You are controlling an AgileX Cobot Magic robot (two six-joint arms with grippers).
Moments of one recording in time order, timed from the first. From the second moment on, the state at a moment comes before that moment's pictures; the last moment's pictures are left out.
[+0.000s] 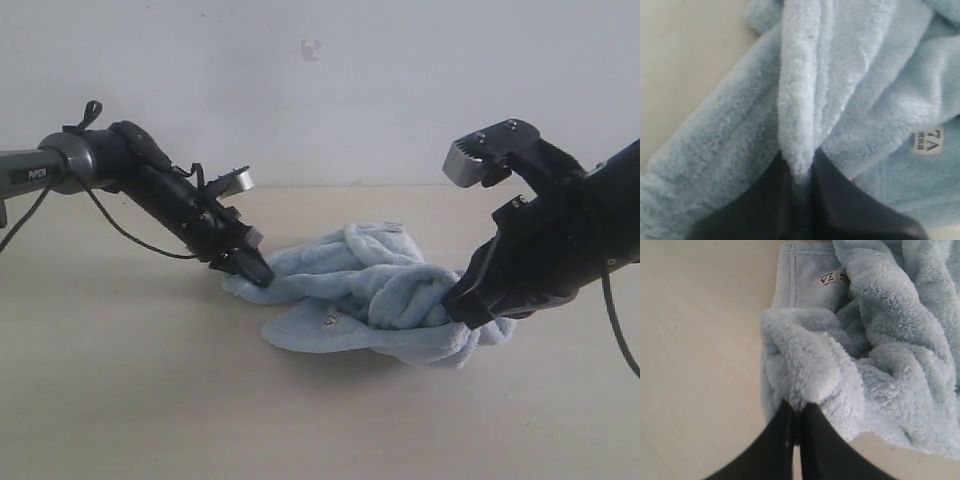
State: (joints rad) left arm -0.15 2.58 -2.11 -0.75 1.22 0.77; right arm 0.28 1.43 -0.93 0.62 0.76 -0.84
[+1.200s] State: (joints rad) left arm 0.32 1.48 -0.88 -0.81 0.82 0.73; right arm 0.28 1.43 -0.93 0.29 0.79 -0.62
